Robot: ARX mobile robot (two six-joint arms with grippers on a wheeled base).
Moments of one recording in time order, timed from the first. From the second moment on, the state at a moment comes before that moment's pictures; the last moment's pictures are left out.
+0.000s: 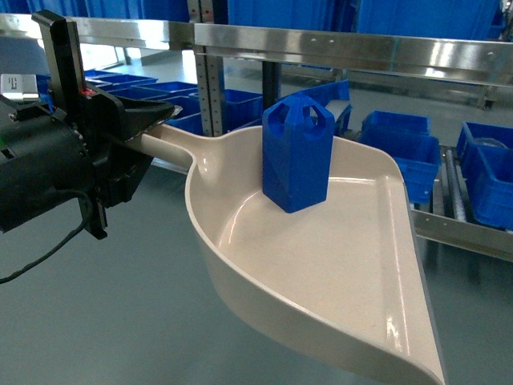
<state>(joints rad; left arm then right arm) -0.21 1.84 0.59 1.28 0.31 -1.34 0.08 0.57 0.35 0.01 0.14 -0.04</state>
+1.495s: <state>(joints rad) -0.21 1.84 0.59 1.28 0.31 -1.34 0.08 0.56 0.35 0.02 0.14 -0.04</state>
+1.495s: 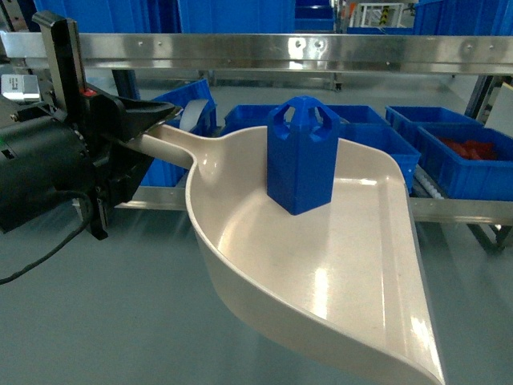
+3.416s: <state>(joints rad) -0.21 1.84 0.59 1.28 0.31 -1.34 0.08 0.56 0.35 0.02 0.14 -0.04</state>
